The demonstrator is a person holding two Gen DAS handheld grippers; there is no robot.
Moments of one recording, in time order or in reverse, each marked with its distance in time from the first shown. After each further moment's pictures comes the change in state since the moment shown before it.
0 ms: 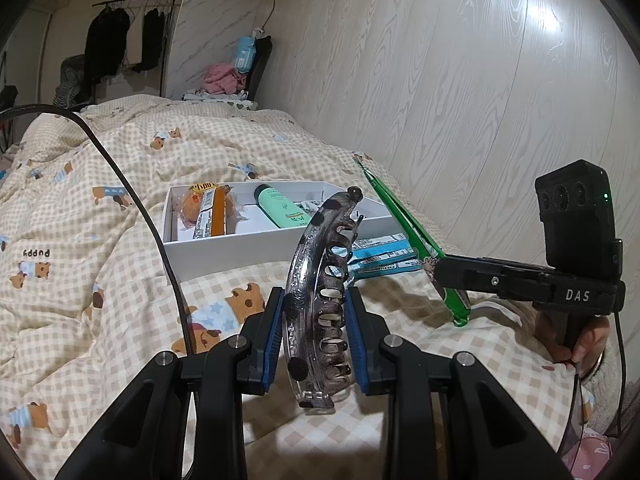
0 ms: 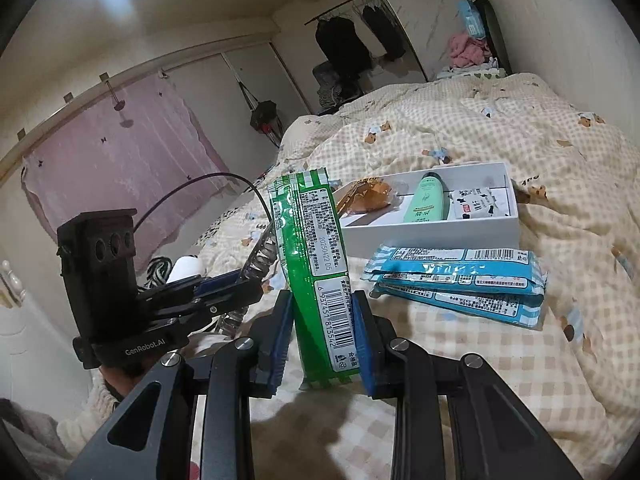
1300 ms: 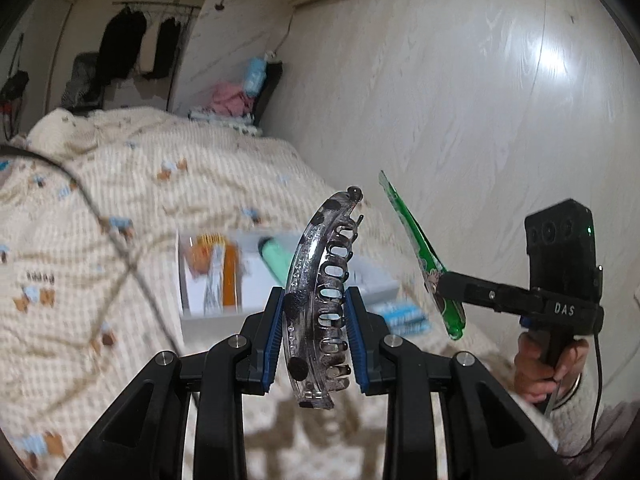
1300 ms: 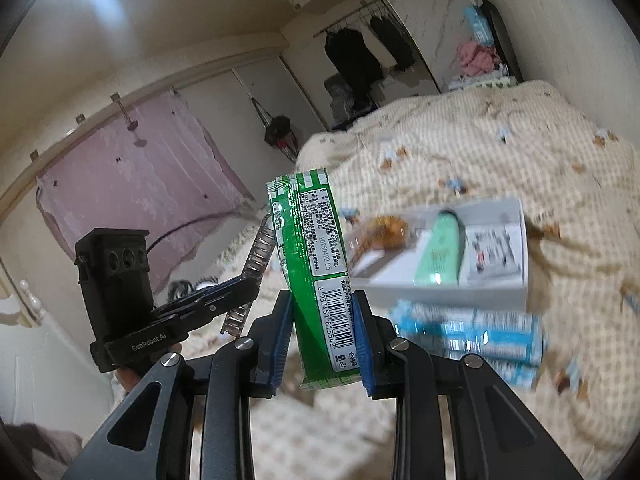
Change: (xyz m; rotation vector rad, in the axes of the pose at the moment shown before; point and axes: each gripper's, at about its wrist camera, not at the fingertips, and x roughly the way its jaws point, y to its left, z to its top) left arm -0.021 0.006 0.057 -0.081 -0.117 -0.022; right arm -0.012 0.007 0.055 0.016 -0.068 0.080
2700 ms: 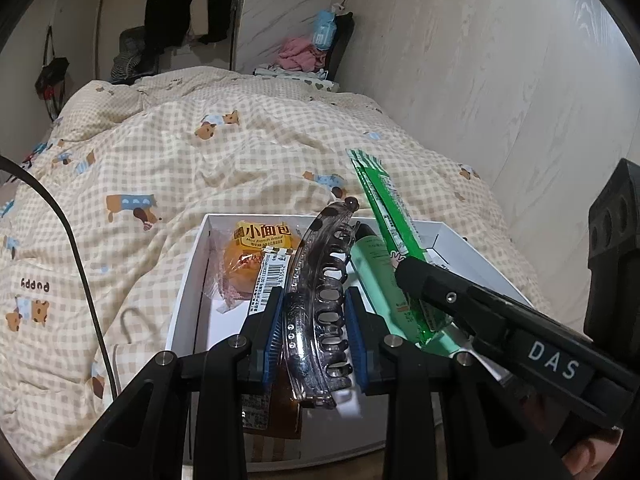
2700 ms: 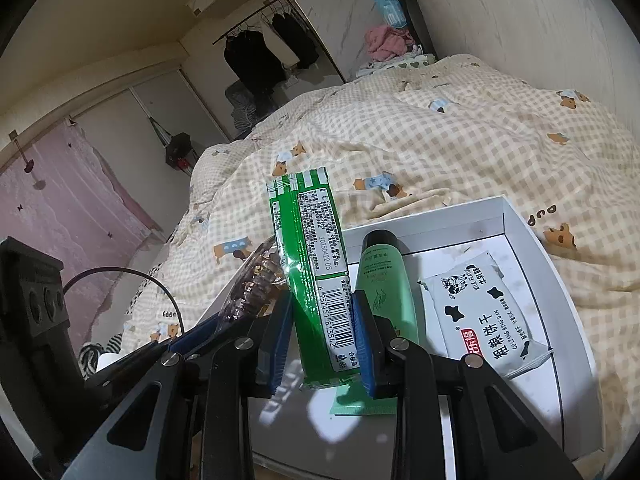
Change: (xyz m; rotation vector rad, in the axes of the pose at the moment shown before) left arm 0.152 0.033 0.008 -0.054 0.172 0.298; right arm 0.139 -0.078 0.018 0.180 0.003 -0.328
